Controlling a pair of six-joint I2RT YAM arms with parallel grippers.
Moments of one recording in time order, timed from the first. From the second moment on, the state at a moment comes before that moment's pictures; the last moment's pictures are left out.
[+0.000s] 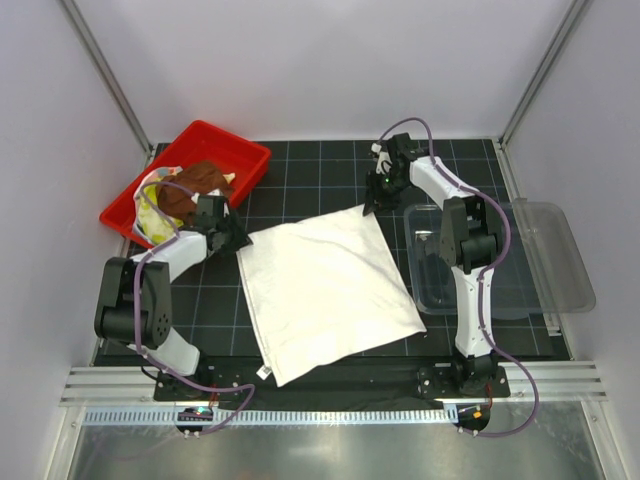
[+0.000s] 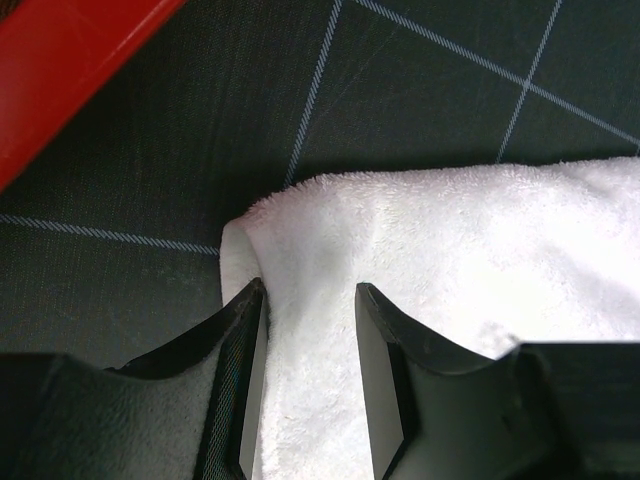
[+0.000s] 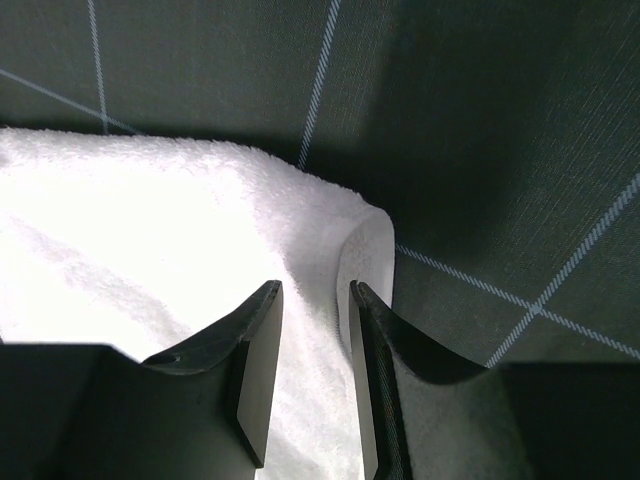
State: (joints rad) left arm -0.13 1.58 0.85 -0.16 0.07 -0.55; right arm 0.24 2.26 1.87 -0.80 -0.38 0.15
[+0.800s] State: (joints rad) left arm -0.10 1.59 0.93 -0.21 0.09 -0.47; right arm 0.22 2.17 1.74 -0.69 -0.38 0.16
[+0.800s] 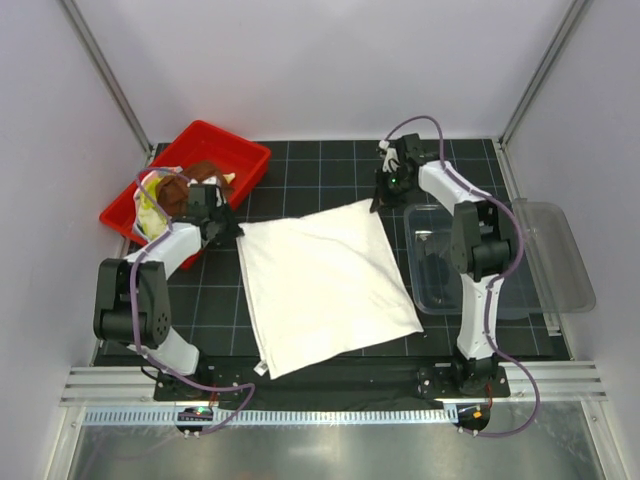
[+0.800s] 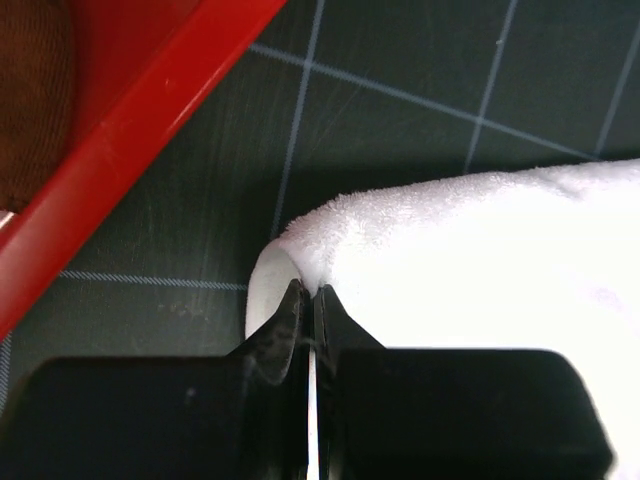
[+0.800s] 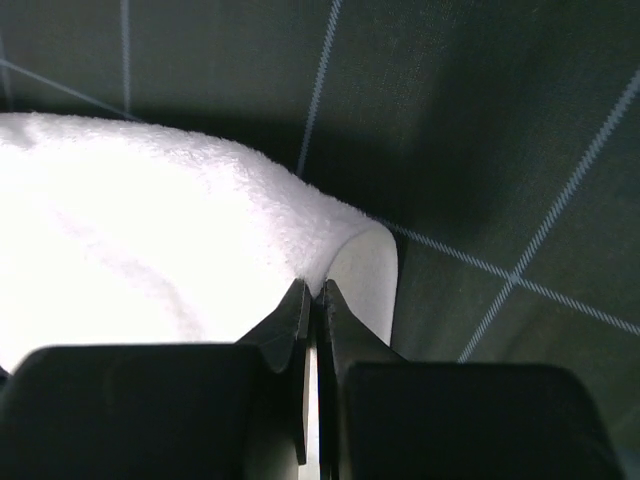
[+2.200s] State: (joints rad) left arm 0.03 1.09 1.61 -0.75 0.79 -0.28; right arm 0.21 0.85 1.24 -0.40 -0.16 0.42
